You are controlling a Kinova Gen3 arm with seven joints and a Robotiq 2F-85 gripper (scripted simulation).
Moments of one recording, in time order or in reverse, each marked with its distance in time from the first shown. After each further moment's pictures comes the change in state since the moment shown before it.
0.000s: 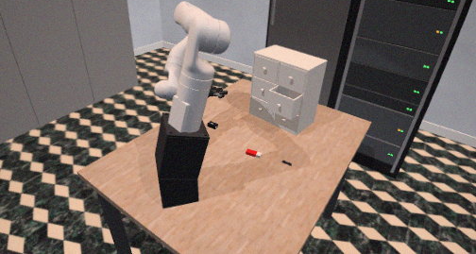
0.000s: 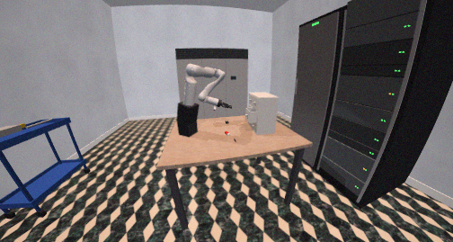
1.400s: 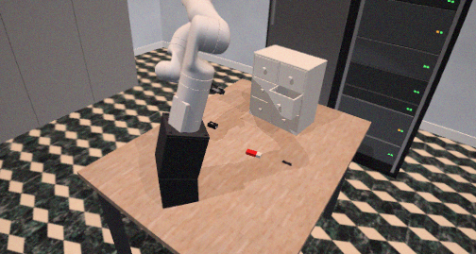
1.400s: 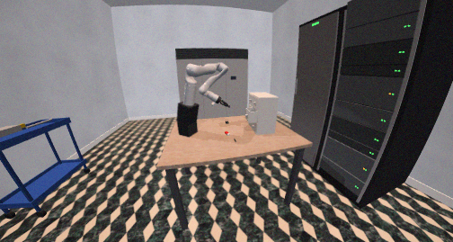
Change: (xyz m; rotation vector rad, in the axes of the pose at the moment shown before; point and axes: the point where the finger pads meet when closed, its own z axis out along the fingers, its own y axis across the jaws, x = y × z) arm -0.003 -0.001 -0.022 -0.001 0.224 -0.016
